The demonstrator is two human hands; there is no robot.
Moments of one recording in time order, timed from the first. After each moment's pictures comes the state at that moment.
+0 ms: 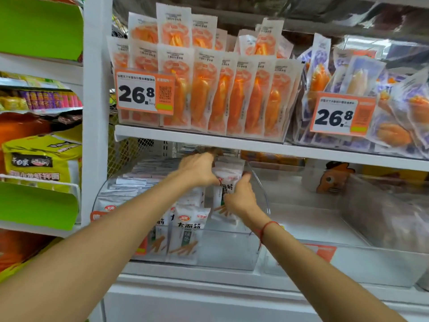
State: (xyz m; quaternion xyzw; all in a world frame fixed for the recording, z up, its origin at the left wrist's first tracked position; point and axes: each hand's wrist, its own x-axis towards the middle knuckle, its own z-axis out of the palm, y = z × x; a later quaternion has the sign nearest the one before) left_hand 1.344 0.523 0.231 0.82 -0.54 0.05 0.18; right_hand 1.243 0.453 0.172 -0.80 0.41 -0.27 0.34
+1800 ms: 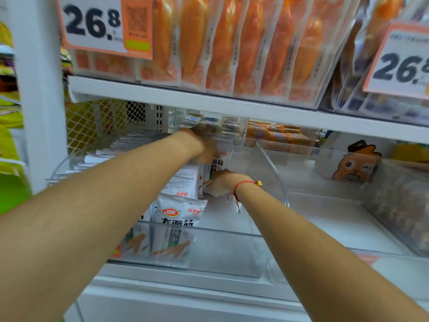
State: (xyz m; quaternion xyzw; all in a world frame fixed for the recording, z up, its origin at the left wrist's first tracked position) left_hand 1.404 0.440 0.210 0.80 -0.57 0.05 -0.17; right_hand 1.323 0.385 0.145 -0.93 0.36 0.09 0.07
